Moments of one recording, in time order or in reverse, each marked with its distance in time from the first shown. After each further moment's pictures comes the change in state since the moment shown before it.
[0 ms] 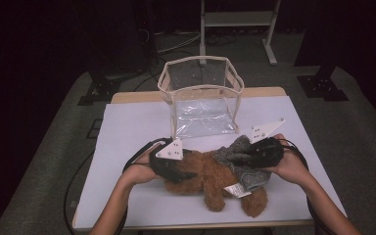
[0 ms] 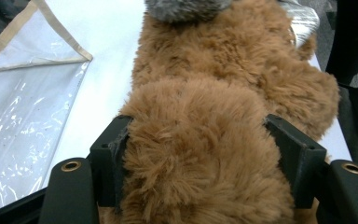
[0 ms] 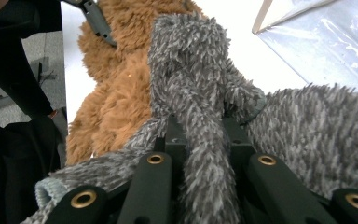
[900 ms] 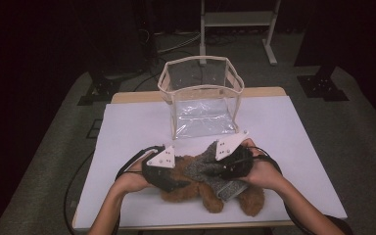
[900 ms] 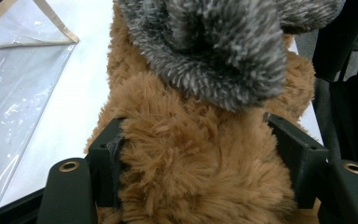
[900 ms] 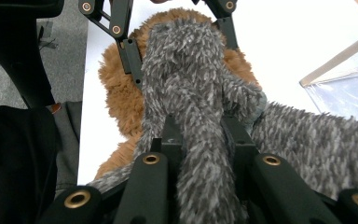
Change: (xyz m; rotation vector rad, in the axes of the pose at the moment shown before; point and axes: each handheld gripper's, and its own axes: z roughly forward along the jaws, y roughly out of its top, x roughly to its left) left arm -0.020 -0.021 -0.013 0.002 -0.020 -0.025; right arm 0.052 0.047 0.048 0.041 0.014 -0.242
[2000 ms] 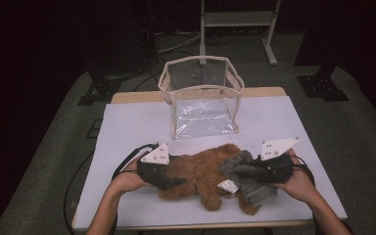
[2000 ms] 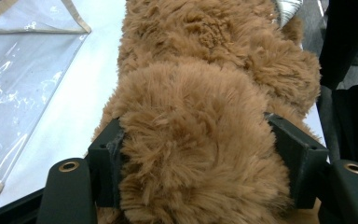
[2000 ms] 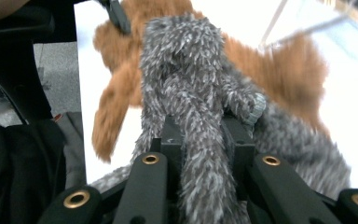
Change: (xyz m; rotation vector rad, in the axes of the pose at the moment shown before) left arm 0.006 -0.008 -0.007 -0.009 0.018 -0.058; right arm -0.001 -0.074 -0.056 -0.132 -0.065 0.182
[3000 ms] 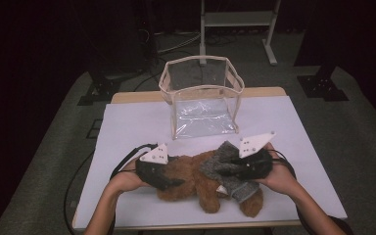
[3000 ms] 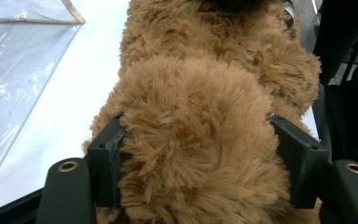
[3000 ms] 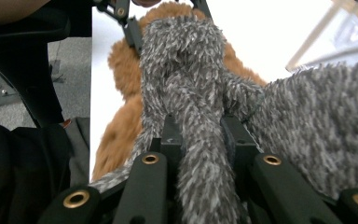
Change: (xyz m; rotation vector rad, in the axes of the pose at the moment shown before) left arm 0.003 -0.005 -0.003 0.011 -0.024 -0.034; right arm 0.004 0.024 0.030 0.013 0.069 -0.060
